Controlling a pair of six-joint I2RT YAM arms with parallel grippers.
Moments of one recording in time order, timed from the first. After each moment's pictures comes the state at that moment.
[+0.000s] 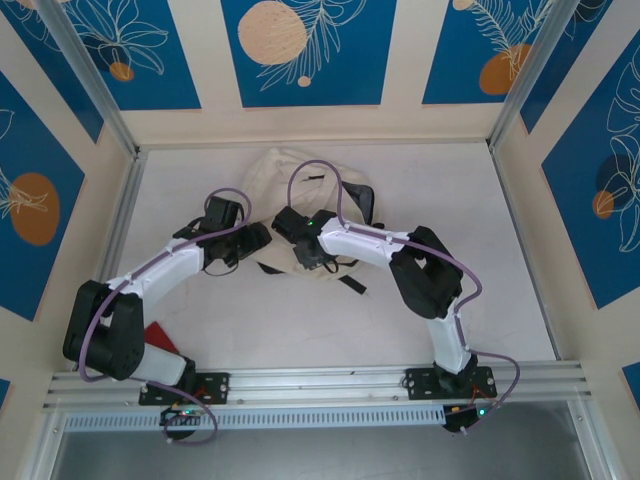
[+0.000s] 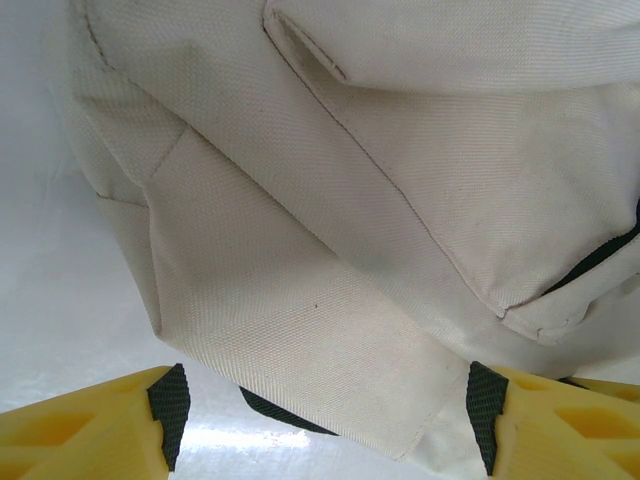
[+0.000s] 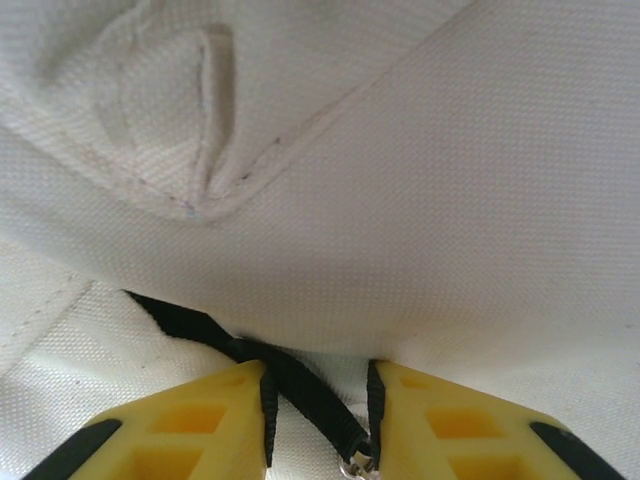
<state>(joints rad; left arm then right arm) -0.35 1.43 0.88 -0.41 0.12 -0.81 0.88 2.04 1.55 -0.90 0.37 0.42</state>
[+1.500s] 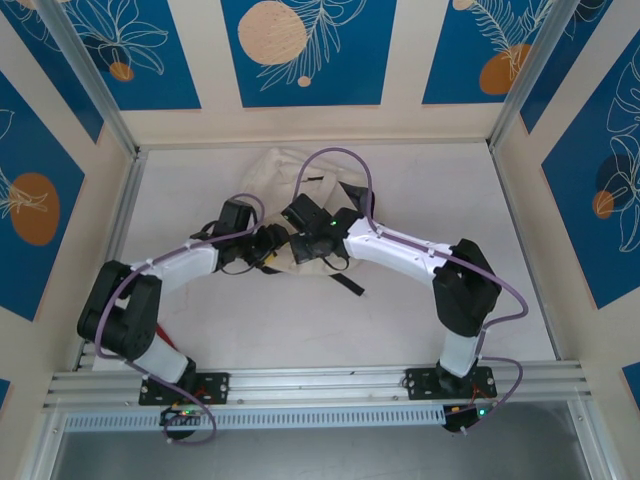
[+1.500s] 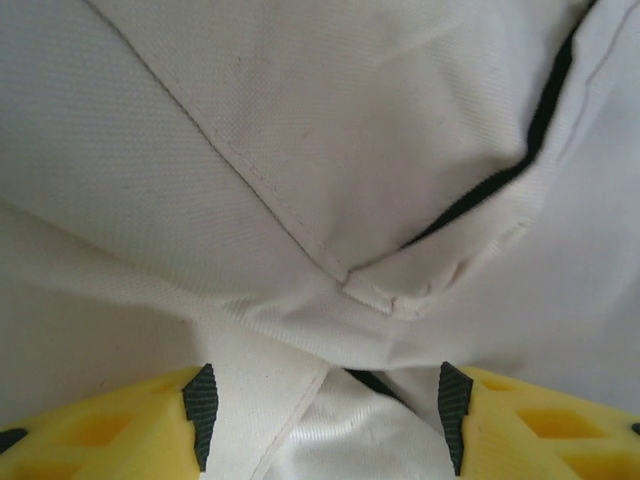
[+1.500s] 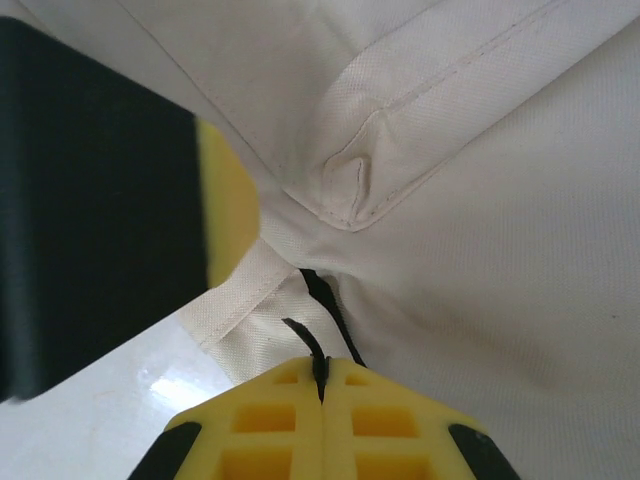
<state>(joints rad) -0.42 1.56 0.84 -0.14 0.38 -1.02 0.89 1.79 1.43 -0.70 0.16 0.46</state>
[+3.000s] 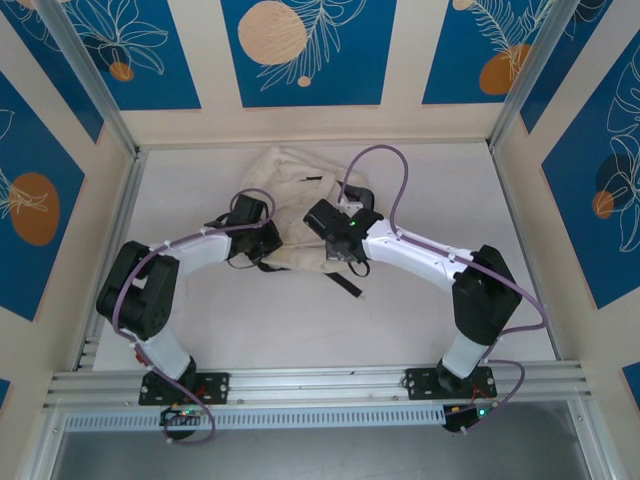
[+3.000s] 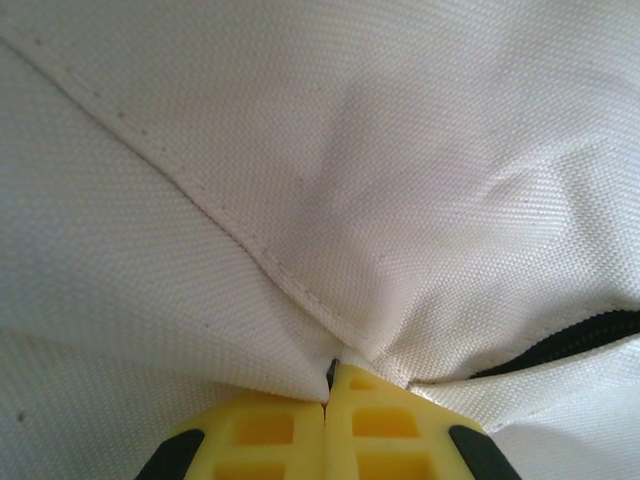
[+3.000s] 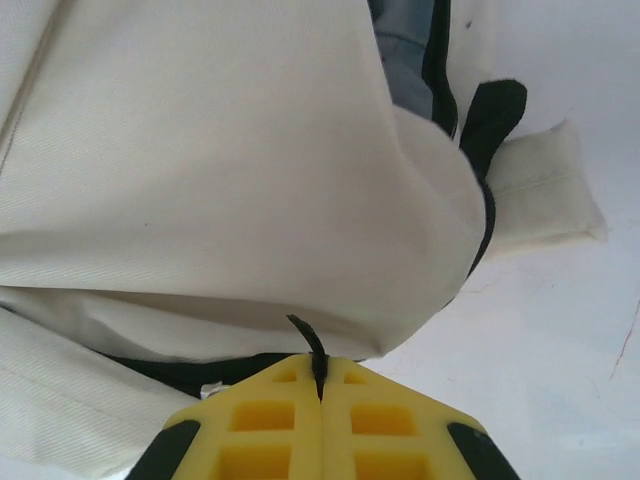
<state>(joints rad) -0.42 1.70 0.97 -0.24 0.16 -0.91 0.82 1.68 1.33 -0.90 0.45 0.80</state>
